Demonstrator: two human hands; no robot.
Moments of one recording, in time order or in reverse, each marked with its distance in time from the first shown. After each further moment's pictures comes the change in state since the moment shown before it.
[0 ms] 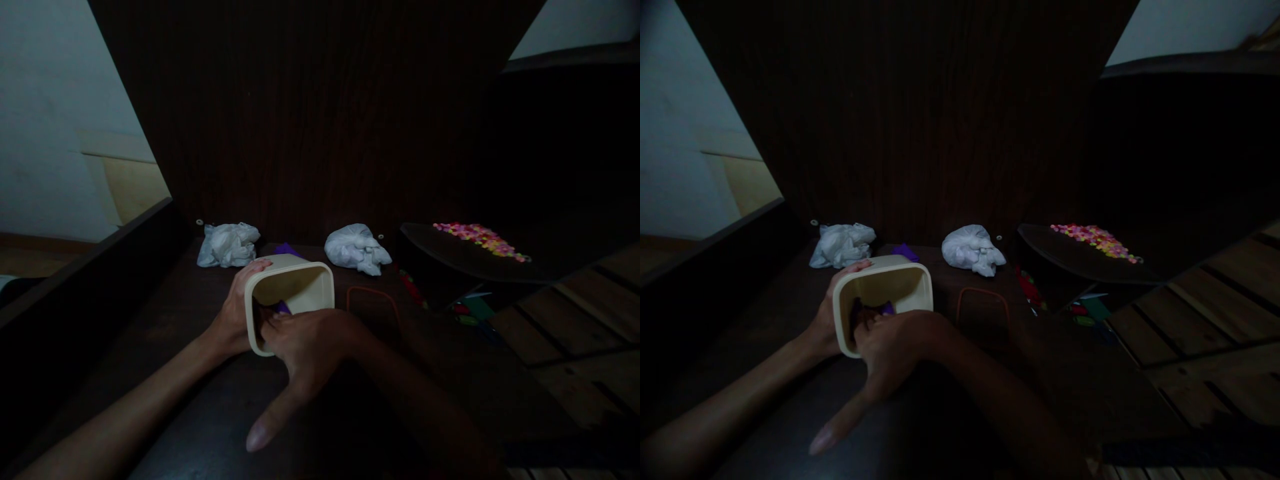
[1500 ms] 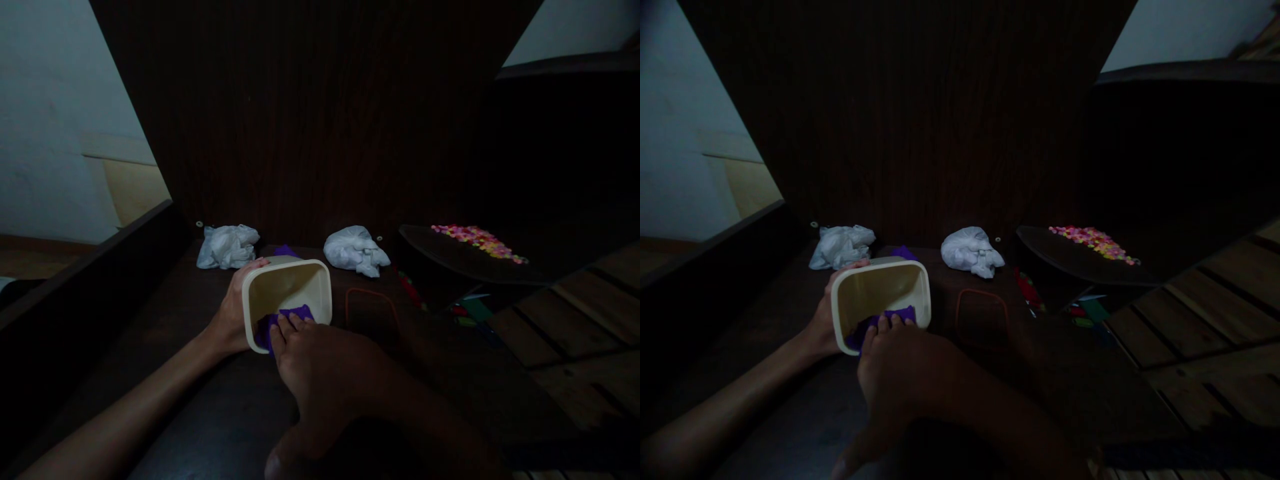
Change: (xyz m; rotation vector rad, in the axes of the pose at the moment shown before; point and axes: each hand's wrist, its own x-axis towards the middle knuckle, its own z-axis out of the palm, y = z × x) left_hand -0.004 -0.005 -0.002 -0.022 -0.013 0.008; right_hand -0.015 -0.012 0.037 -0.251 0.187 0.136
